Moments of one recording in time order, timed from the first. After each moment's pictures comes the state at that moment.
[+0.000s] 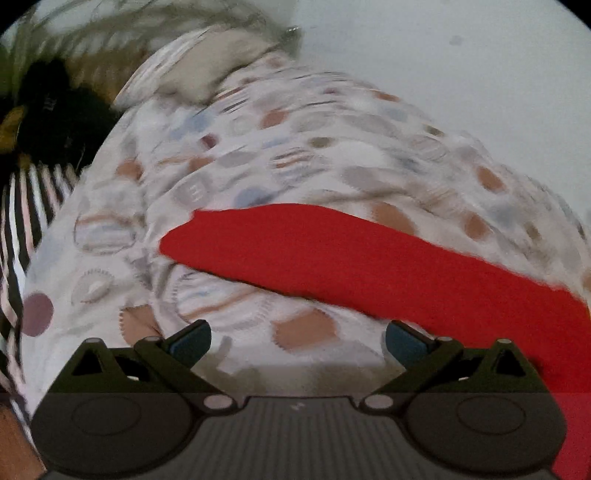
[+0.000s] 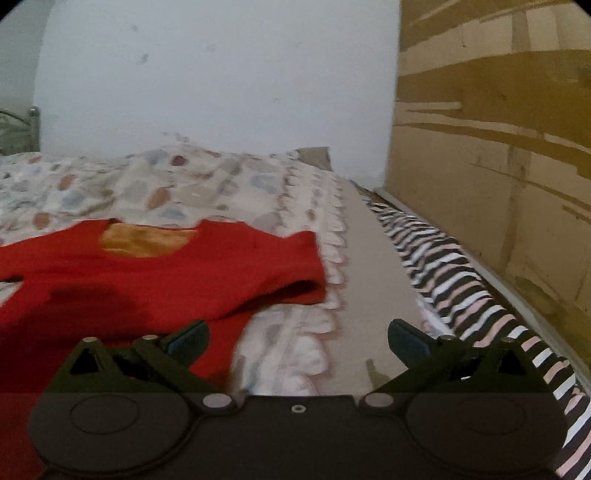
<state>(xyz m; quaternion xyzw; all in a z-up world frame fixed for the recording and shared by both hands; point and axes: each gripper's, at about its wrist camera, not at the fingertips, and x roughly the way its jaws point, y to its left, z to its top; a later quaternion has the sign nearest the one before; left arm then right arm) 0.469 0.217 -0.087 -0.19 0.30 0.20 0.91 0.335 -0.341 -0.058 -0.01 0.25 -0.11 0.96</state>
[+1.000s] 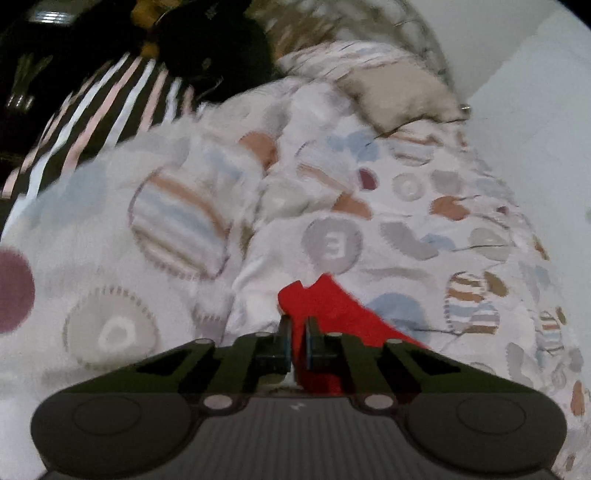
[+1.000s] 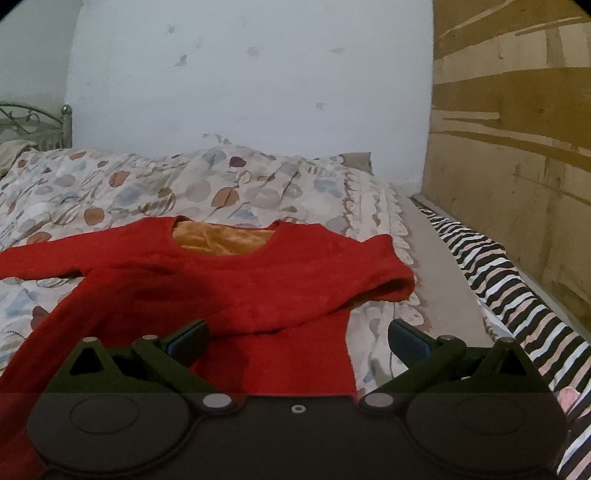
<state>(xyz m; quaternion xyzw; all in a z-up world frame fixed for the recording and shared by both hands) 0.496 0.344 -0.133 -0.40 0.18 0.34 0.83 0.333 -0.264 -0.056 -0.01 0.25 -0.08 0.97</state>
